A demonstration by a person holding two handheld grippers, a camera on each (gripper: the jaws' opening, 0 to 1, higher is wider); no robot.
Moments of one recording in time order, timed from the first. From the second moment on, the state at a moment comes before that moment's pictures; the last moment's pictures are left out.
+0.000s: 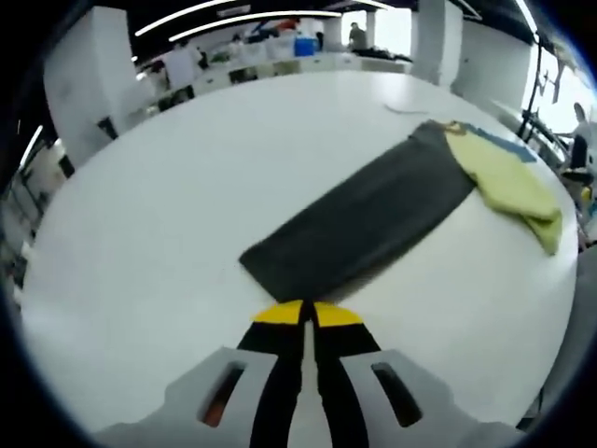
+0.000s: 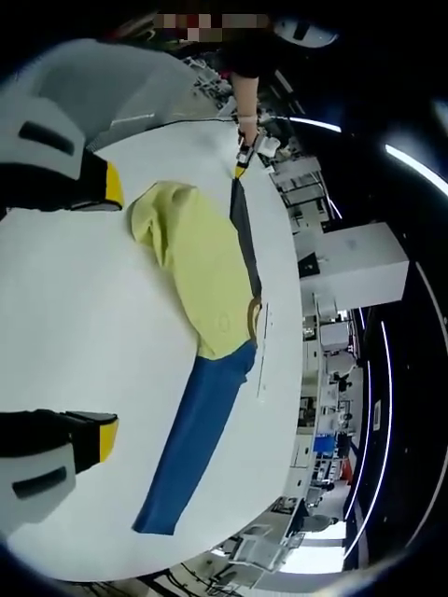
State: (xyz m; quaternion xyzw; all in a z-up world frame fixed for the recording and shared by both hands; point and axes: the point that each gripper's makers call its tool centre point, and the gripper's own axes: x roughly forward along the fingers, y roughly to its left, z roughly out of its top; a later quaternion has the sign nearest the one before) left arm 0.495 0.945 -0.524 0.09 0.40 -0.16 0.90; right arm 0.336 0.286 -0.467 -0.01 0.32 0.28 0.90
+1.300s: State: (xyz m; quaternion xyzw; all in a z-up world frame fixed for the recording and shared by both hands) left arm 0.432 0.795 -0.458 -0.01 0.29 -0.30 0.91; right arm 0.337 0.291 -0.458 -0.01 0.29 0.29 0.91
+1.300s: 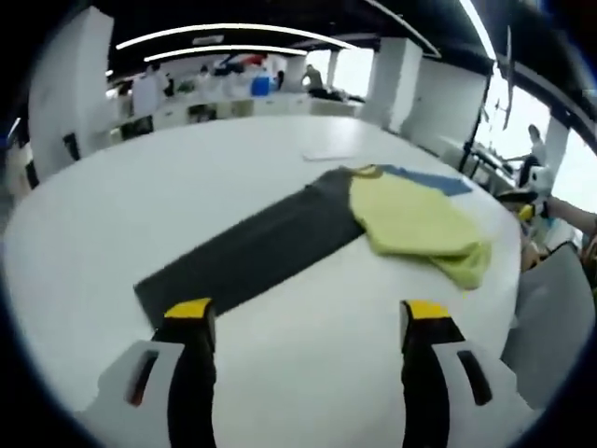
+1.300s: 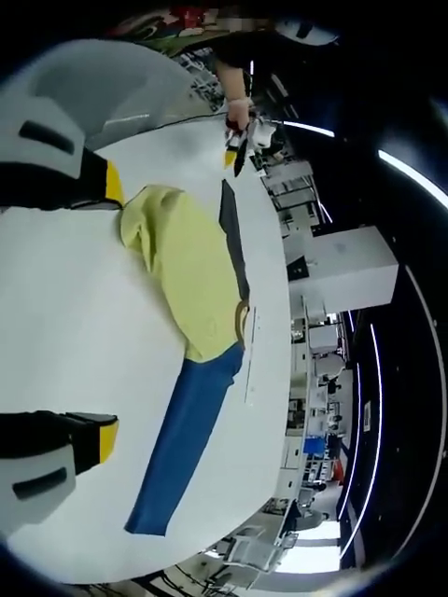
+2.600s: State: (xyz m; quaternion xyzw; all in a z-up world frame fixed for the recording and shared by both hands) left arm 0.372 0.642 -0.441 -0.04 0.24 -0.39 0.89; right arm 0.340 0.348 -0.460 -0.01 0.28 0.34 0.90
